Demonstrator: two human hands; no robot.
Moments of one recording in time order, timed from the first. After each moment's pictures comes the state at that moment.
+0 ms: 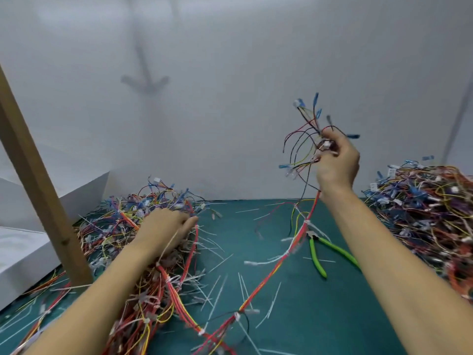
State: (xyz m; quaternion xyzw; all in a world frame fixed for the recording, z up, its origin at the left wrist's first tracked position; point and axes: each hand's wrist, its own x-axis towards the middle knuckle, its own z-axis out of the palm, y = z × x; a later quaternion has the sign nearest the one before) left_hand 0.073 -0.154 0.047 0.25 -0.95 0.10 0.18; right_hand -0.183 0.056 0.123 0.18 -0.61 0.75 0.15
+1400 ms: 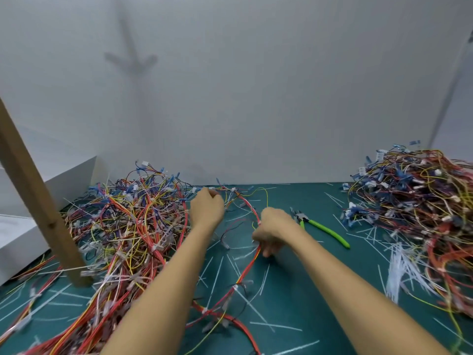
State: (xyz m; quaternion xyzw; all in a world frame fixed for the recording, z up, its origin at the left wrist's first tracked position) left_hand -0.024 -0.091 0.022 0.44 -0.77 -0.33 0.32; right_hand -0.107 0.041 0.035 0.35 -0.91 0.11 -0.21
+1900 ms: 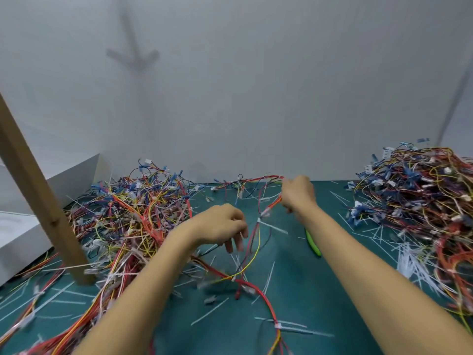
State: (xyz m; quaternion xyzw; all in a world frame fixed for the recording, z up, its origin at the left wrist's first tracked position) left_hand 0.017 -0.063 0.050 0.17 -0.92 -0.36 -0.04; right_hand -0.160 0.033 0.044 0.17 -0.85 0.50 -0.04
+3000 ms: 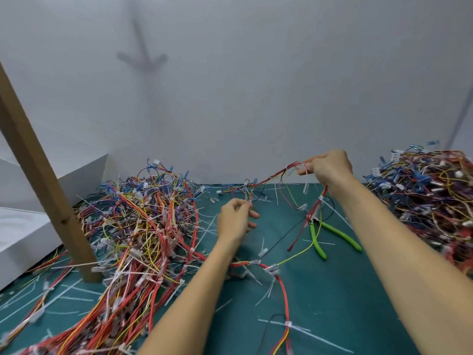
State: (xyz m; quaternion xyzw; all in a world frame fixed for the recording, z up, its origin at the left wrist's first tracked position) left_hand -0.033 -0.052 0.000 0.33 -0.69 -0.56 0.32; right_hand -0.196 0.065 0.096 0.18 -0.80 0.57 -0.04
